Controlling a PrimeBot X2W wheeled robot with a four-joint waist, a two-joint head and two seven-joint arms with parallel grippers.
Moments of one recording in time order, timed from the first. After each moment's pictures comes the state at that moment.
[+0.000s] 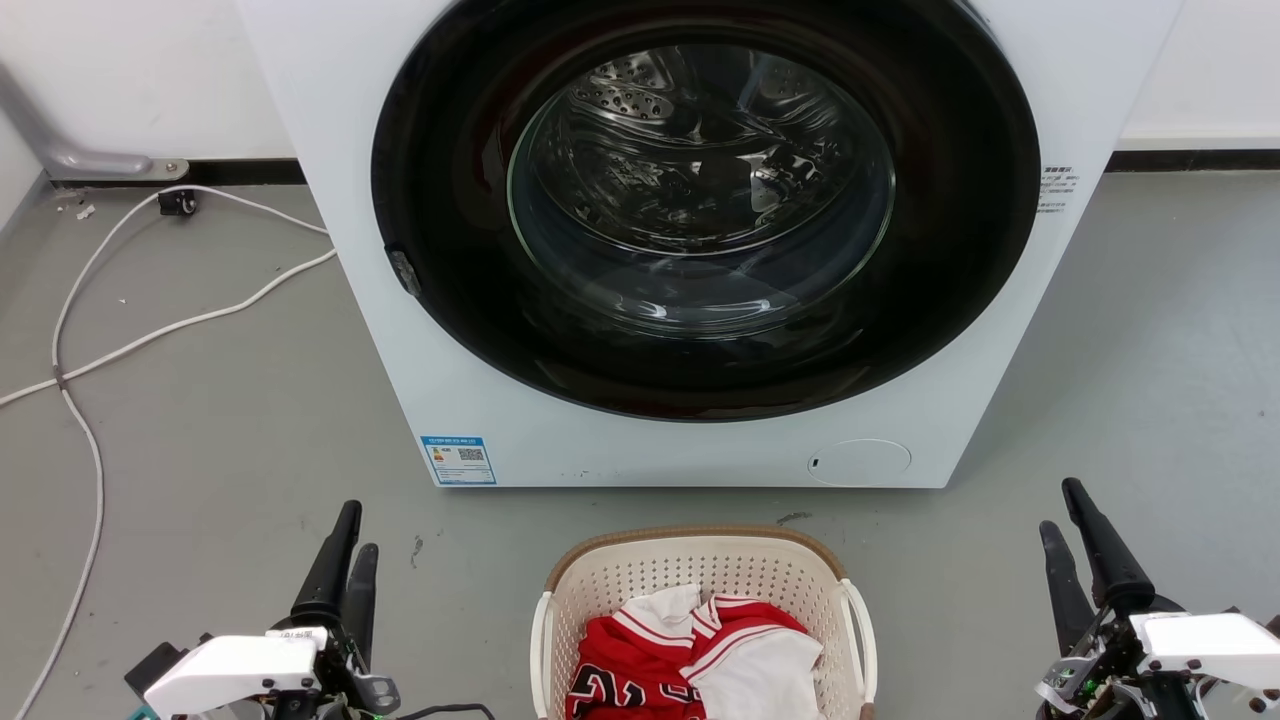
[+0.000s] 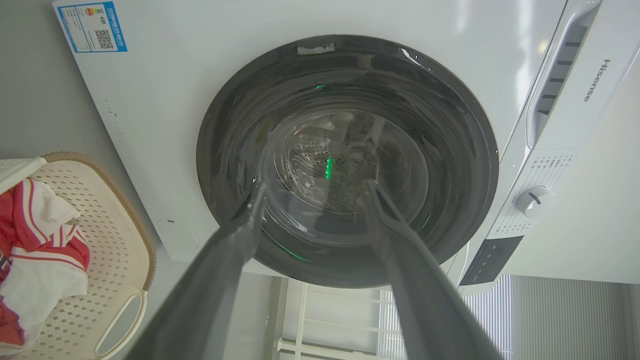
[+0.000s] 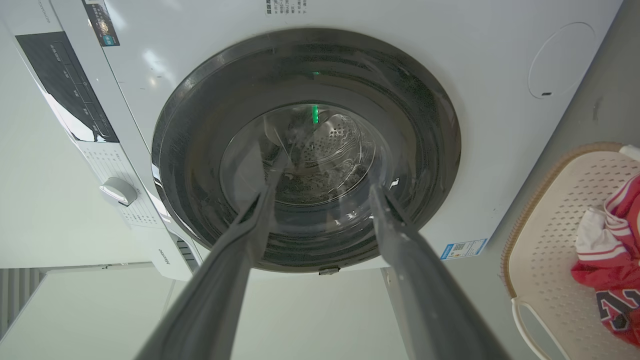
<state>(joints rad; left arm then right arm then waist) -0.06 0.04 0.11 0.28 -1.61 -0.13 0.10 -0.06 -0.05 -0.11 0.28 1.61 0.13 0.10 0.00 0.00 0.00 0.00</state>
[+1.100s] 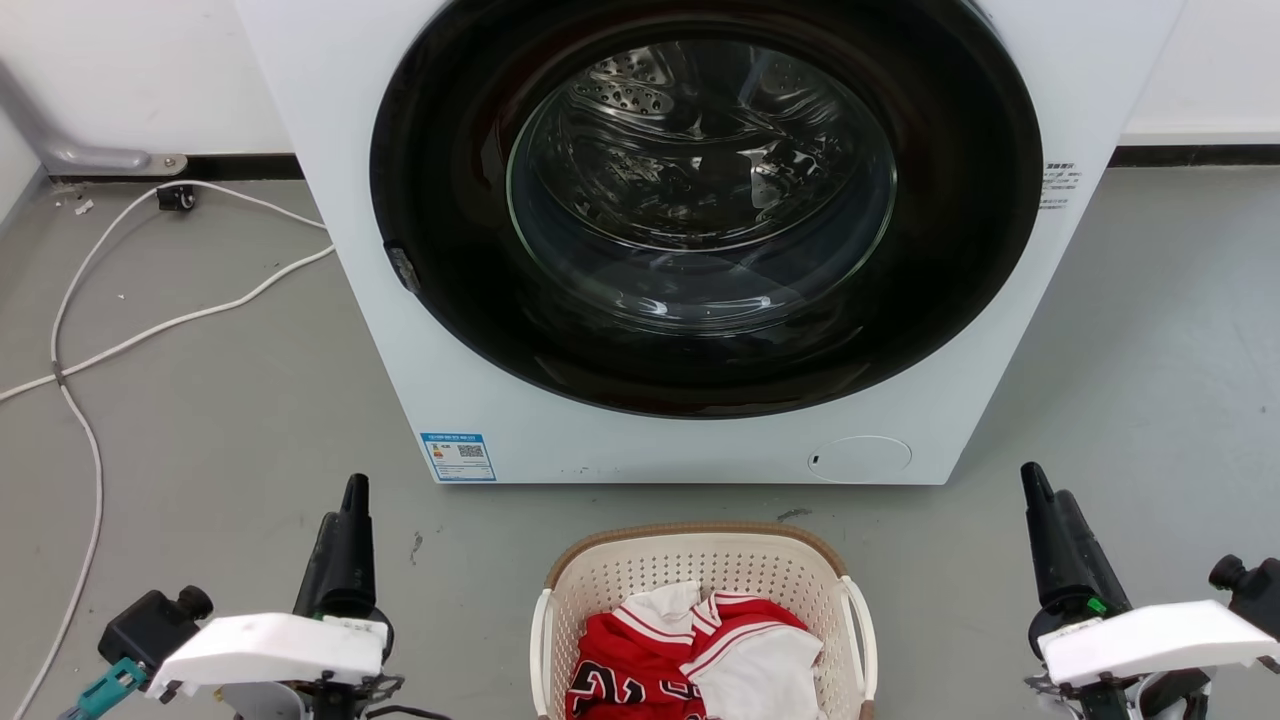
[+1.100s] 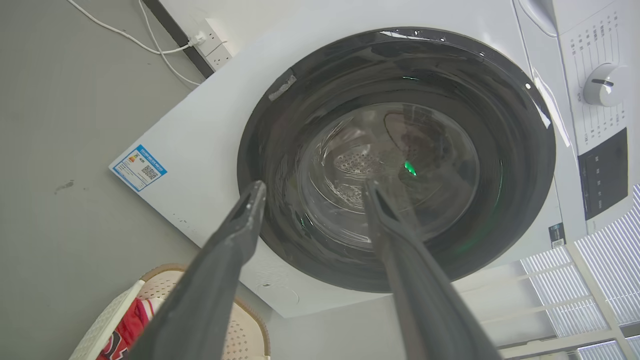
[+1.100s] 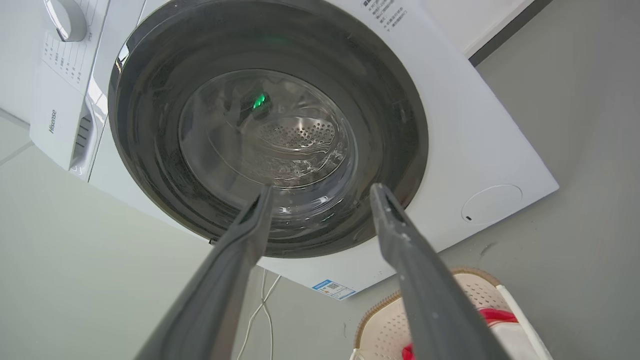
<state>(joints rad) -0.02 0.05 0.06 0.11 -1.05 -0.07 -0.04 0.00 -0.05 -0.03 0.11 0.91 0.13 -0.04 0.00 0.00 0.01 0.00</state>
